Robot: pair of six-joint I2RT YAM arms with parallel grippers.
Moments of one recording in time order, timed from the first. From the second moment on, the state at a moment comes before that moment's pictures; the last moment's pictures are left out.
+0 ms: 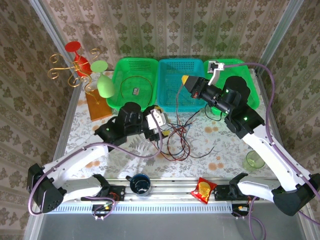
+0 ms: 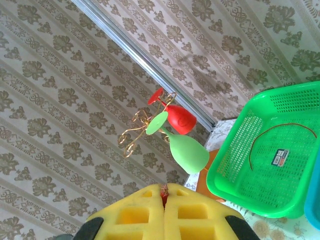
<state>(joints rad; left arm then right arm) -0.82 1.13 0.96 -0.27 0.30 0.49 0.50 1.13 1.25 -0.10 -0.25 0.77</state>
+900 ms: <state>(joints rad) -0.79 1.39 1.19 -0.02 0.47 -0.18 0.49 1.10 1.25 -0.23 -0.23 0.65</state>
